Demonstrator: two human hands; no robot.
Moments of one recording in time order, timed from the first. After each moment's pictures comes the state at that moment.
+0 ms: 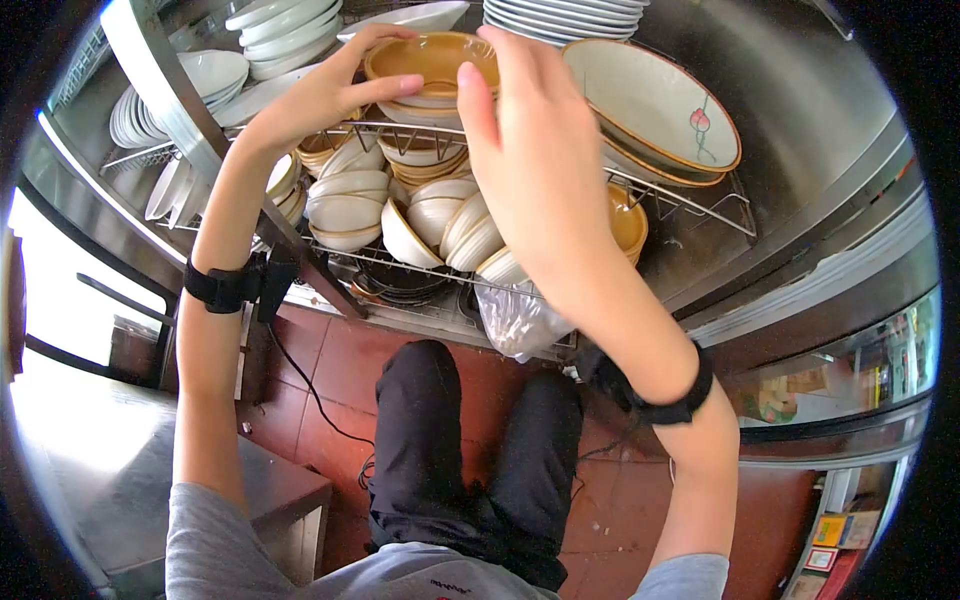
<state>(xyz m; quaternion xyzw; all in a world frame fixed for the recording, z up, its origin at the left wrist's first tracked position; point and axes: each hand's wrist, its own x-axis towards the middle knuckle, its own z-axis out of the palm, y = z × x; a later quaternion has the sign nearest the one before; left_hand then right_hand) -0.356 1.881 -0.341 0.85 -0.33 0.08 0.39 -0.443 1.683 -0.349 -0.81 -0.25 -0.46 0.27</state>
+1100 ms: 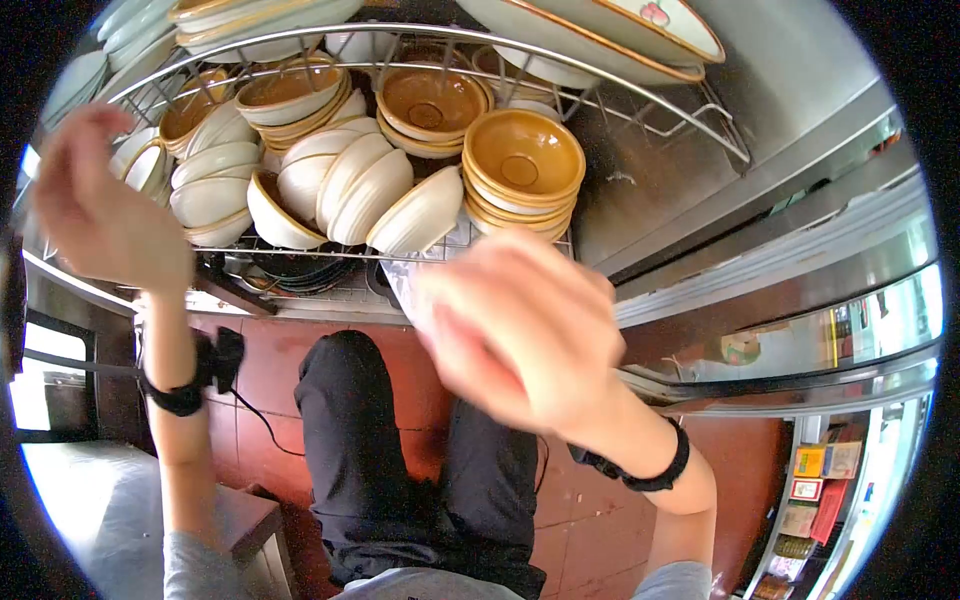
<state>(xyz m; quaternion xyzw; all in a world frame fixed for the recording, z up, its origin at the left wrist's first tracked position) -0.410 1.841 -0.431 0.57 -0.20 0.65 0.46 -0.521 1.602 -0.437 -0.82 -0.37 -0.31 0.31</state>
